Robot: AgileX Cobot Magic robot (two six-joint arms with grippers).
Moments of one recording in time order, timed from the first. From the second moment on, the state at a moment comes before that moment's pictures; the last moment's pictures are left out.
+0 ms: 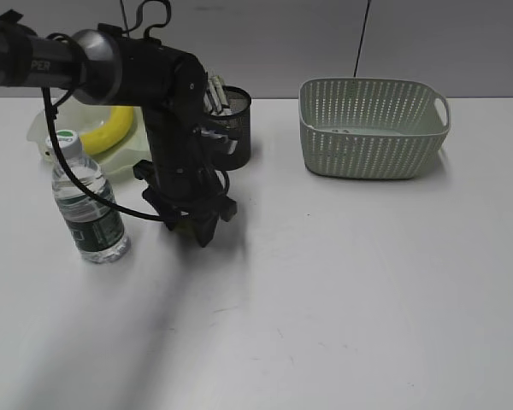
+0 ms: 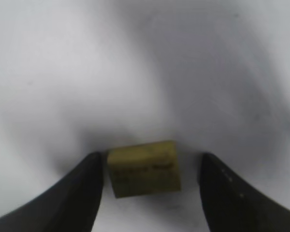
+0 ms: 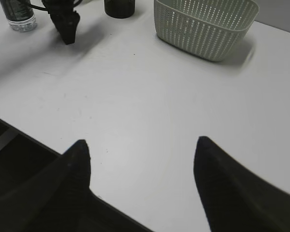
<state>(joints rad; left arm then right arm) -0.56 2.29 -1.71 0.01 1.05 -0.02 0.58 -0.01 -0.51 -0.04 1.04 -0.02</state>
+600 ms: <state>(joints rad) -0.58 2.24 -1.78 0.02 1.10 -0.05 0.58 -0.01 -0.51 -0.05 1.04 -0.02</state>
